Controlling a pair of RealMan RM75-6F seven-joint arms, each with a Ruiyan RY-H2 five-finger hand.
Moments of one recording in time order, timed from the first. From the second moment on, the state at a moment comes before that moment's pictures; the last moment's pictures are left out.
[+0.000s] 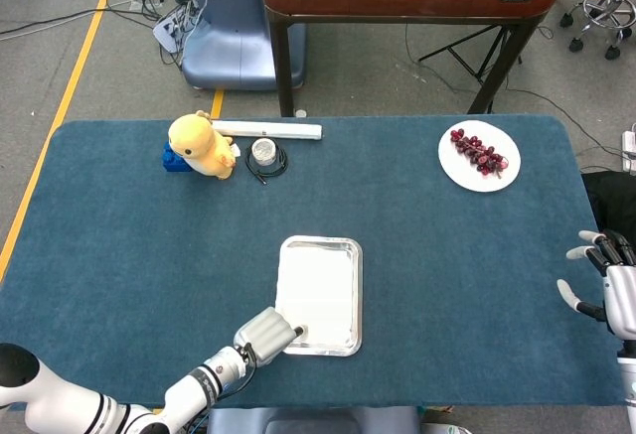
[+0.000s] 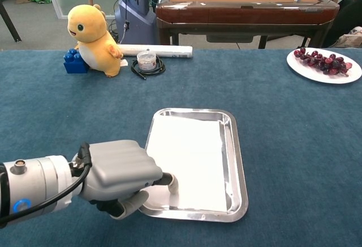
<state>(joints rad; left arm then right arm) -0.92 -1.61 0.12 -1.85 0.93 0.98 0.91 0.06 -1.09 0.12 -1.58 -1.41 1.48 0.06</state>
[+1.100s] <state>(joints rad) -0.92 -1.60 0.12 -1.87 0.96 1.00 0.92 0.06 -1.08 0.13 -1.59 -1.41 1.49 0.08</state>
